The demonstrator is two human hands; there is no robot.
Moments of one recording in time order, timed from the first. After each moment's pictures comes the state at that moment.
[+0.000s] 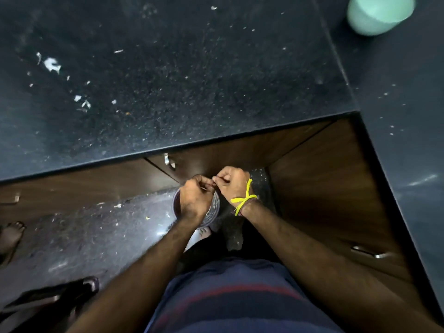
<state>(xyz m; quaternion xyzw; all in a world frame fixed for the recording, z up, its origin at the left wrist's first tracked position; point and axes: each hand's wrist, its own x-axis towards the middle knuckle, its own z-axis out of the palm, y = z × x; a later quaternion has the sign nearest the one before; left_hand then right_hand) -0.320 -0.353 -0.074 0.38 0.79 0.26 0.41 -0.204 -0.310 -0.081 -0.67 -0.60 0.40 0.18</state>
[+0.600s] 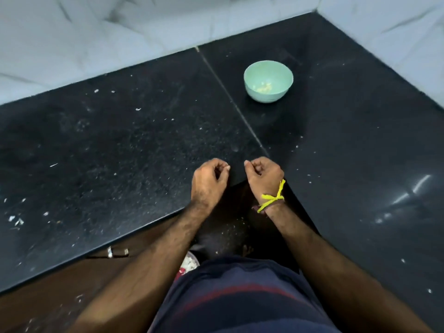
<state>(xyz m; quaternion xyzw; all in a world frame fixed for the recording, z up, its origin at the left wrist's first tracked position) -0.138 -0.151 0.028 0.65 0.62 0.34 0.27 0.008 -0.165 0.037 -0.72 -0.45 0.22 0.48</state>
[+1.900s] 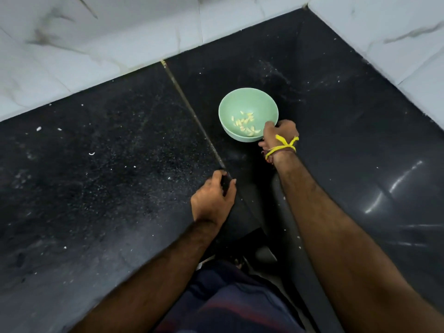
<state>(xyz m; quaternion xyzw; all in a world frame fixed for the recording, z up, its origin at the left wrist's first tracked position) -0.040 -0.030 0.006 0.68 0.68 0.24 0.12 0.131 0.082 0.071 -0.82 -0.27 0.32 0.39</state>
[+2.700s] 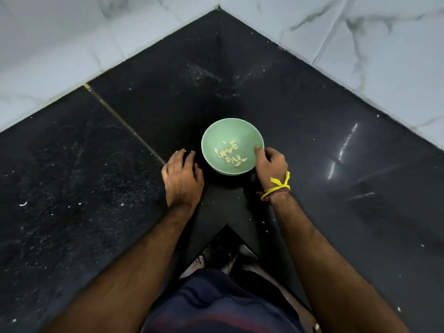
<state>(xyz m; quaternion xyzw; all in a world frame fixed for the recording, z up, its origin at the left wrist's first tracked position) -0.002 0.028 -0.005 0.78 0.58 0.22 0.12 0.185 -0.040 0.062 -0.84 -0.22 0.23 0.44</state>
